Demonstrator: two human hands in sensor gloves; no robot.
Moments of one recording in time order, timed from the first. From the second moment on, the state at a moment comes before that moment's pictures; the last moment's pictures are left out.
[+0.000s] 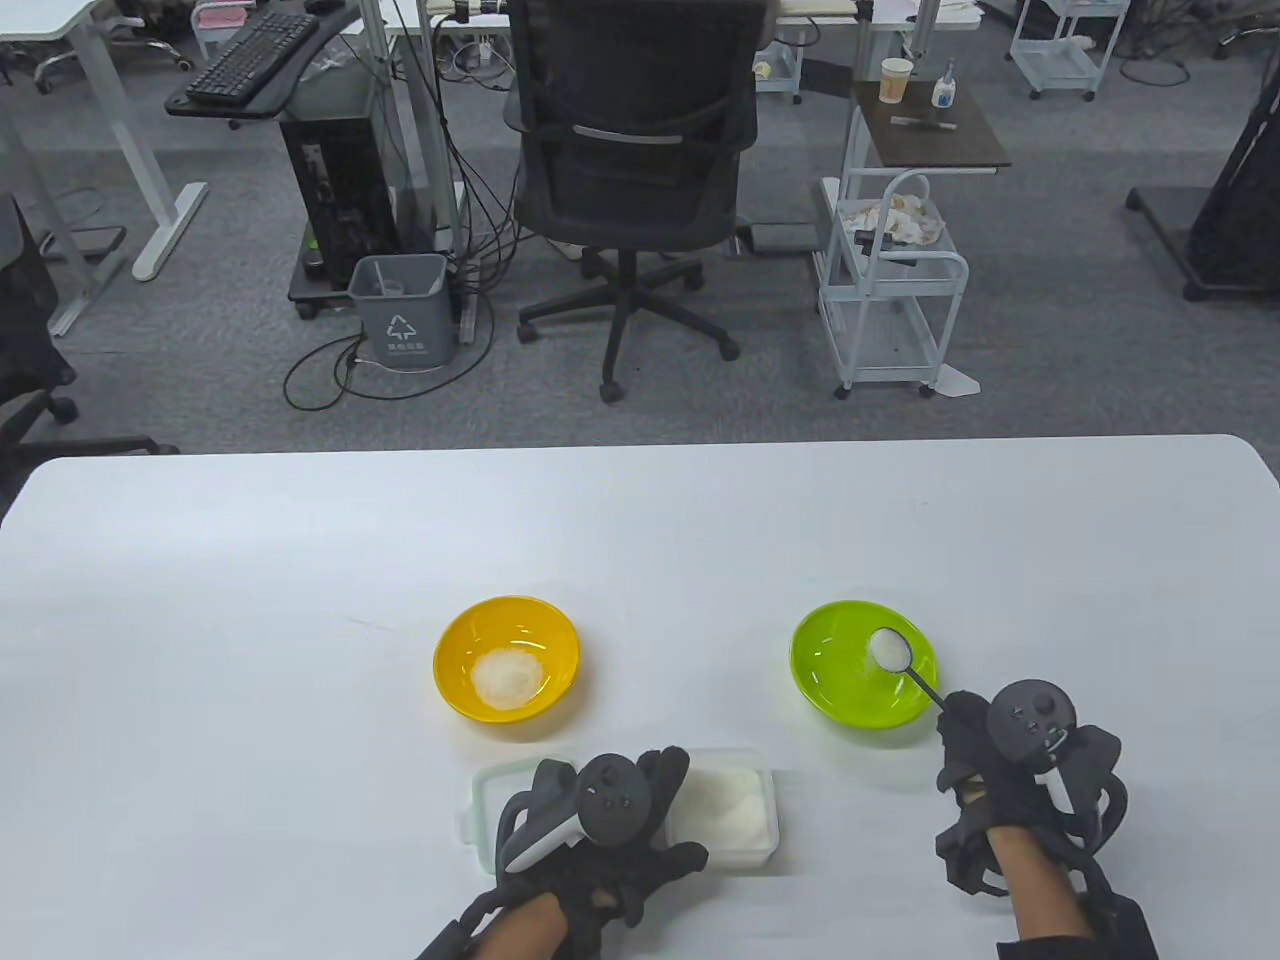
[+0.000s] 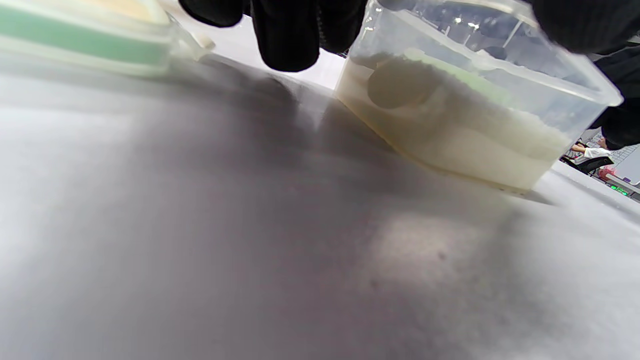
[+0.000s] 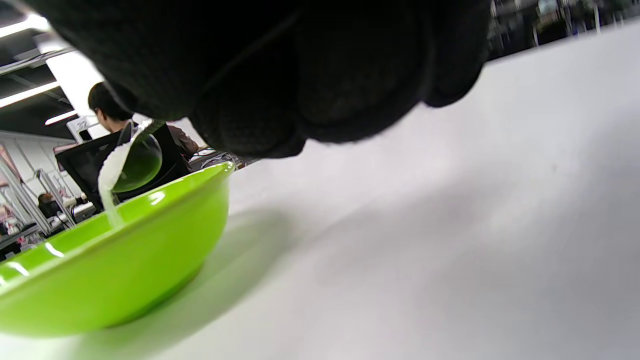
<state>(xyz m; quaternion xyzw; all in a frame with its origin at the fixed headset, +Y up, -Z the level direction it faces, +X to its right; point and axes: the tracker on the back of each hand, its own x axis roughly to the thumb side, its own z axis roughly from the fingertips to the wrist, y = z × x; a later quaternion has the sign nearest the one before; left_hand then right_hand) -0.088 -0.774 -0.323 -0.17 -0.19 0.18 0.95 0.294 -0.732 -0.355 -0.19 -0.07 0.96 0.18</state>
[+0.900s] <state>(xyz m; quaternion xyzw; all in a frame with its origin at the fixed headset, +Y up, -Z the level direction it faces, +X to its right) -0.089 -0.775 -0.323 -0.17 -0.19 0.18 0.95 0.267 -0.725 -0.347 -0.14 -0.12 0.98 0.05</state>
